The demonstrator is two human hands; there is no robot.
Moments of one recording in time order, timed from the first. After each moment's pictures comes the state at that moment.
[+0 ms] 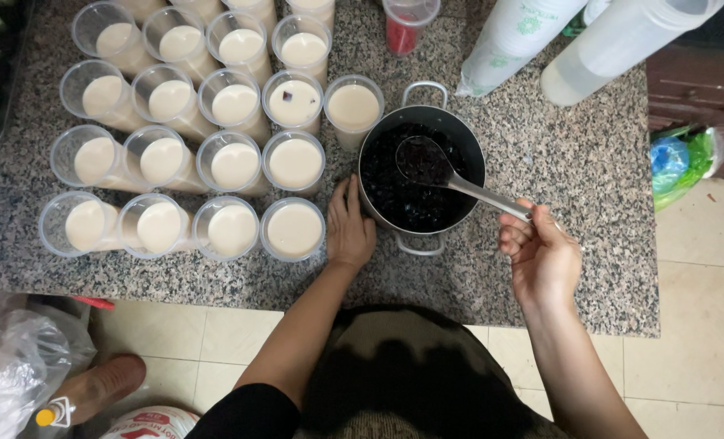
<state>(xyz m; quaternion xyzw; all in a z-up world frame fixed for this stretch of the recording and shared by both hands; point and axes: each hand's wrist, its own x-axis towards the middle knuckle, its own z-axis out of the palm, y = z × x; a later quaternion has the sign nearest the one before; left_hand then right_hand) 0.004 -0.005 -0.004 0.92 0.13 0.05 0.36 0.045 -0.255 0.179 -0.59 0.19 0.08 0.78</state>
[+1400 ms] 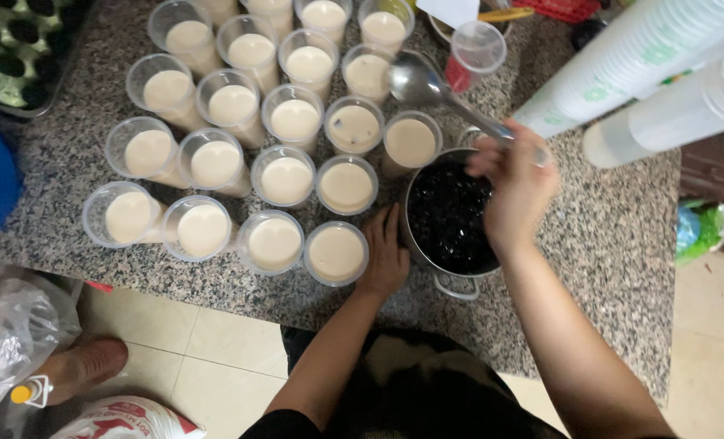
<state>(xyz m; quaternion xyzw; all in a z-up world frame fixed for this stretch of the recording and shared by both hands) 0.003 -0.002 0.000 0.89 0.11 0.10 0.44 0.154 -0.103 0.173 -0.64 -0.08 -0.02 0.76</state>
